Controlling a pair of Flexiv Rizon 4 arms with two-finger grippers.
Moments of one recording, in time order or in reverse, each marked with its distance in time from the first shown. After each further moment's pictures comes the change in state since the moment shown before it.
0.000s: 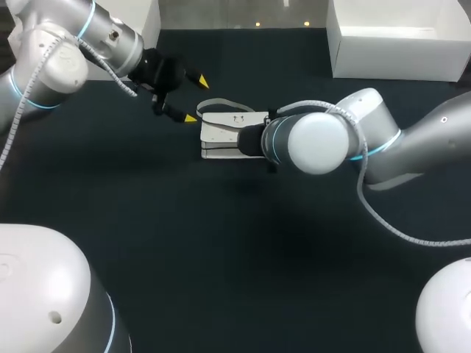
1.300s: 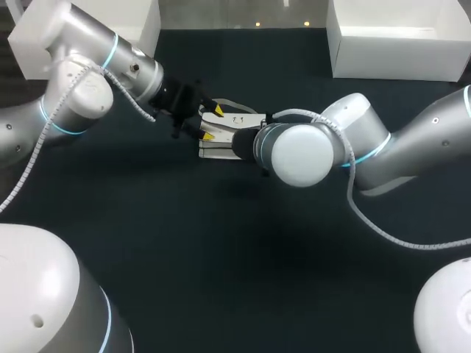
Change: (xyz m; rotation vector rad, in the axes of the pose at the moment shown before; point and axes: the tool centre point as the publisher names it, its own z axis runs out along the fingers) left arm 0.024 0.000 0.069 0.054 0.020 0.076; right arm 0.004 0.006 -0.006 0.044 -0.036 0.054
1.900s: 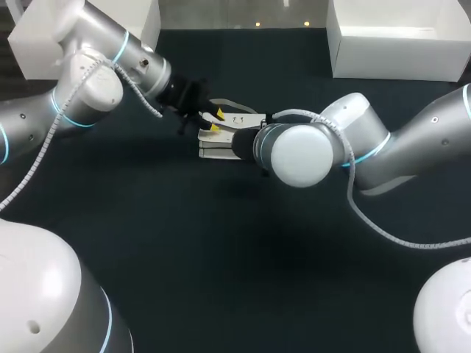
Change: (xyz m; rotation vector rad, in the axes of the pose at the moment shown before) left arm -0.015 0.015 0.017 -0.009 0.025 -0.039; right arm 0.000 0.000 0.000 0.001 -0.001 0.000
